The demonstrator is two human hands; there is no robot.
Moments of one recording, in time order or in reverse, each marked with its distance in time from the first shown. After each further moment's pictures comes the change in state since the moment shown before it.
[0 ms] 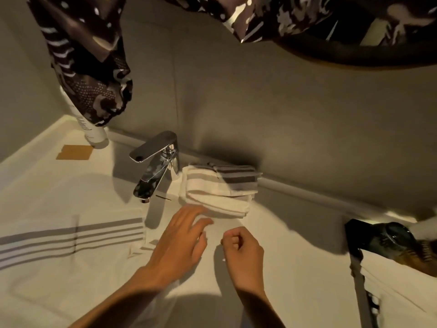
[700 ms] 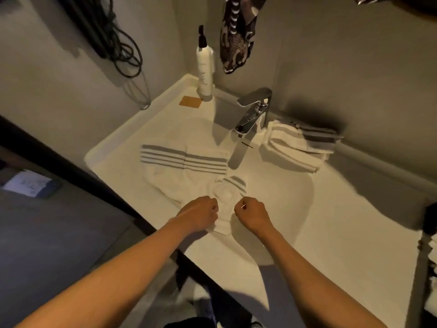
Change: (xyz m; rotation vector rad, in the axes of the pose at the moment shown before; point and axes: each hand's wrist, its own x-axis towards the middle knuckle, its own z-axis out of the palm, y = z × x) left_hand -0.166 0.003 -0.075 0.022 -0.540 -0.820; right_hand -0.095 0.013 0.068 -0.481 -0.651 -0.192
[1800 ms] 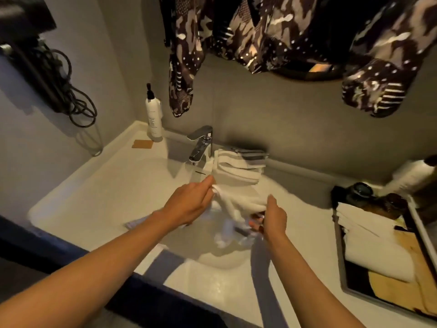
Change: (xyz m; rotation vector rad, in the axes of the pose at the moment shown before) left_hand -0.064 0.109 -0.090 0.072 0.415 0.664; right_hand -0.113 0.013 -0.093 1.104 0.713 0.274
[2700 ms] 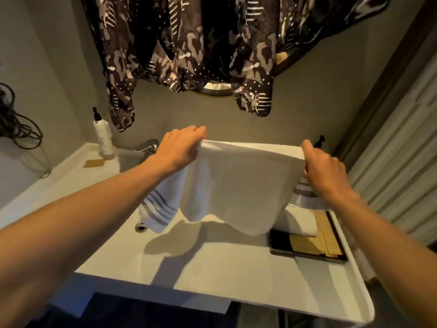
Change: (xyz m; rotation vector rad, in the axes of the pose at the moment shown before) left_hand 0.070 0.173 -0.063 0.443 0.238 0.197; right_hand -0.044 -0.176 -0.261 -1.497 0.388 -1.045
